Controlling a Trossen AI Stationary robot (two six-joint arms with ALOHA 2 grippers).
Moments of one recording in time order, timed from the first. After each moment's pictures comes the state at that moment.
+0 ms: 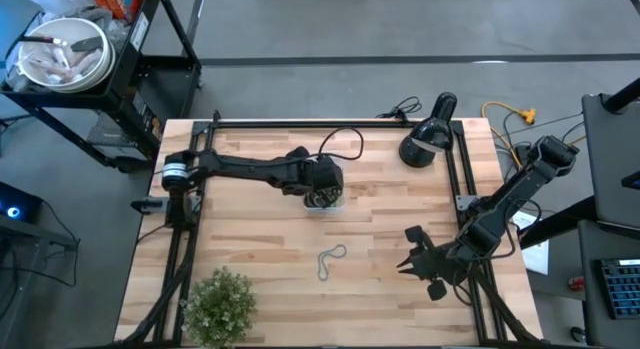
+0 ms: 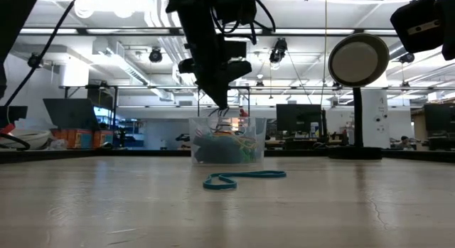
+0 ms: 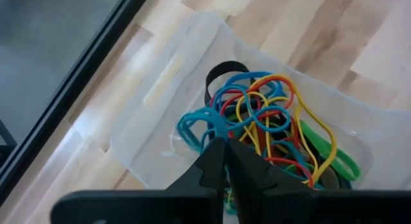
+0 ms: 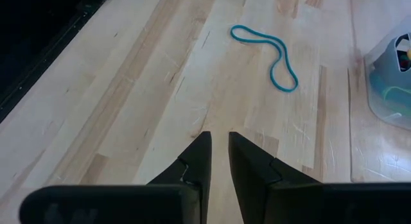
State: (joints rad) left arm 0.07 1.88 1.53 -0.77 -0.53 -0.40; right arm 0.79 1.15 0.62 -0.30 0.41 0.30
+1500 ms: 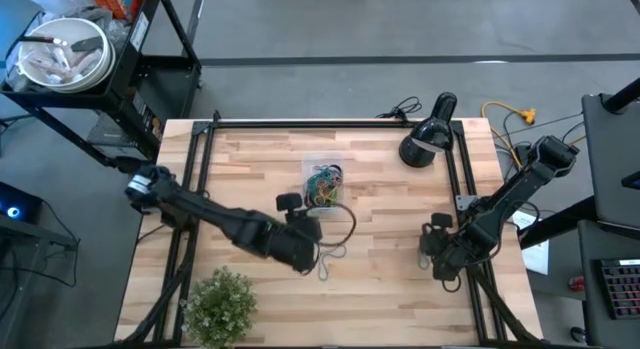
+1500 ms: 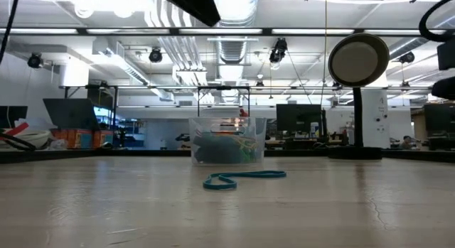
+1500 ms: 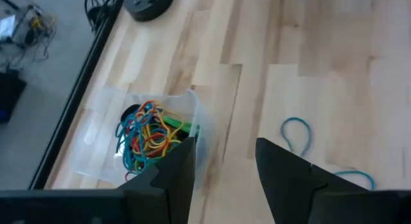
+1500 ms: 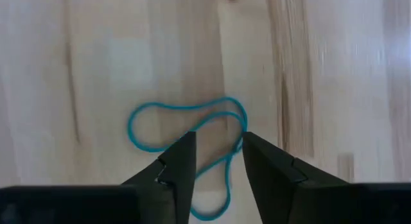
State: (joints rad) left arm -0.39 1.69 1.53 -0.82 -0.65 -0.33; right arm 0.79 1.15 0.54 -0.81 0.23 0.88
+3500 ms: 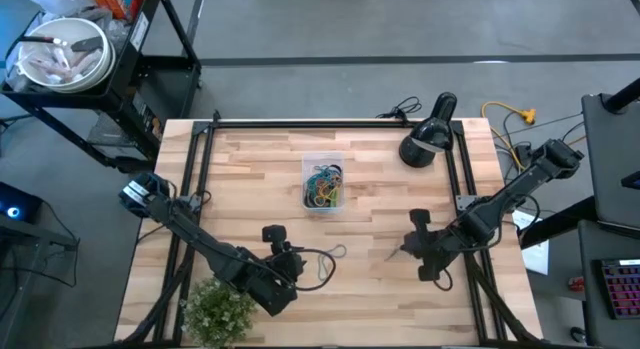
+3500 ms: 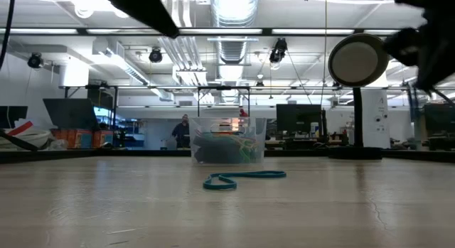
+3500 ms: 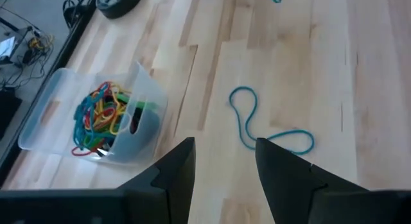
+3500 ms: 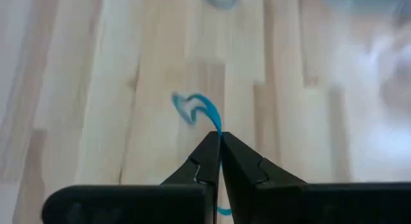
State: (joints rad) left arm -0.62 1.69 1.32 -0.69 -0.77 -0.52; right arm 0.64 1.15 0.70 -0.66 0.34 0.53
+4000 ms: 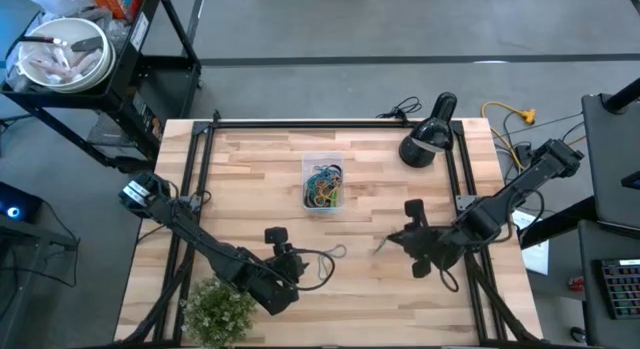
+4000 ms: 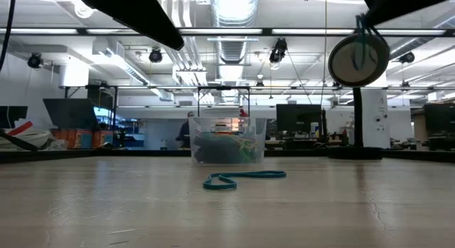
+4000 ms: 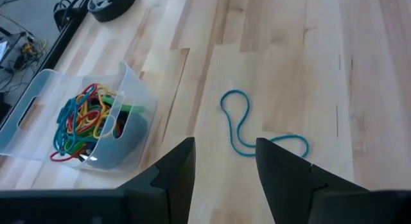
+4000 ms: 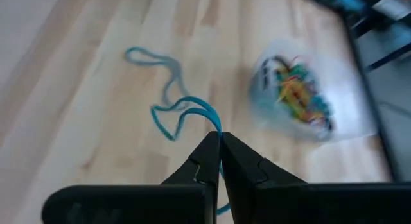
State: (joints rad) left arm -0.62 1.69 1.23 -0.53 -0.78 -0.49; right arm 0.64 1.15 0.85 -0.58 0.59 0.18
